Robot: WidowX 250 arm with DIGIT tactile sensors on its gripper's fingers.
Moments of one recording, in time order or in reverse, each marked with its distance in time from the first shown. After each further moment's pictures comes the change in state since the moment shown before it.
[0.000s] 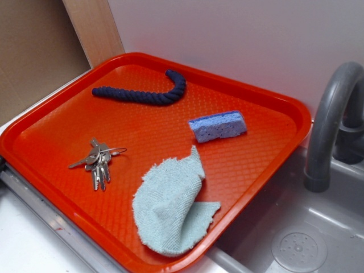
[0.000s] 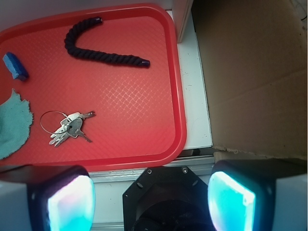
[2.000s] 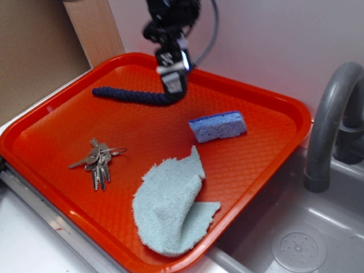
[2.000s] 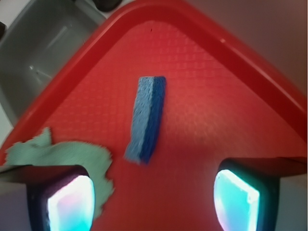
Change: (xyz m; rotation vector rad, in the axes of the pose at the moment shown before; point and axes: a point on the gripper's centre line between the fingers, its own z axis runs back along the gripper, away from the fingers) arm 0.126 -0.231 -0.183 -0.291 0.180 -0.912
